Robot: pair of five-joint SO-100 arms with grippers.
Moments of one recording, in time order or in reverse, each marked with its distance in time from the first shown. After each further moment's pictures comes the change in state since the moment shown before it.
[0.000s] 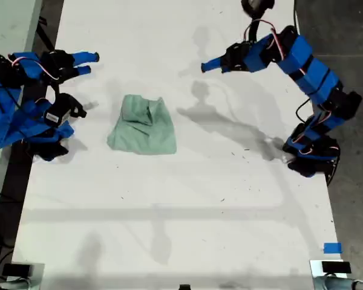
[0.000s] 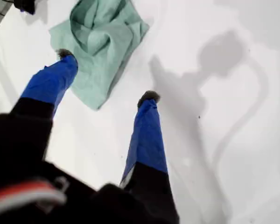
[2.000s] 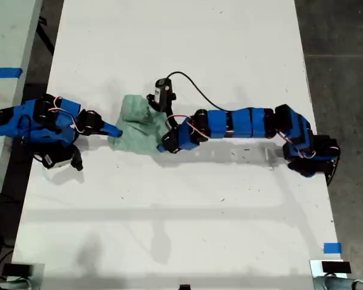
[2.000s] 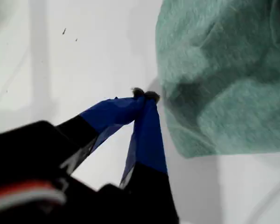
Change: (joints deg) arm 0 41.0 31.4 50.1 -16.7 -15.5; arm 1 -32.5 -55.7 -30.8 -24.5 -2.3
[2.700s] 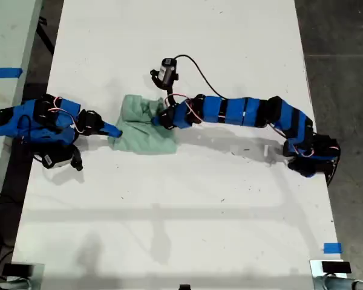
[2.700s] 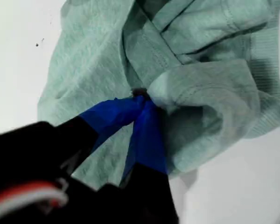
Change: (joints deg) arm 0 0.3 0.0 0.0 0.0 0.0; arm 1 12.7 -9.1 0.0 -18.8 -9.6
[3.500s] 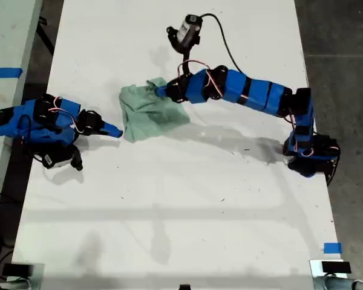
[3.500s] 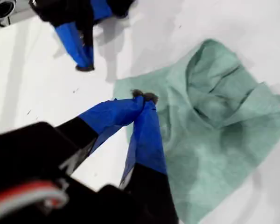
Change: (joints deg) arm 0 -0.3 0.0 0.0 0.0 0.0; arm 1 2.3 26.2 9.5 7.6 -0.7
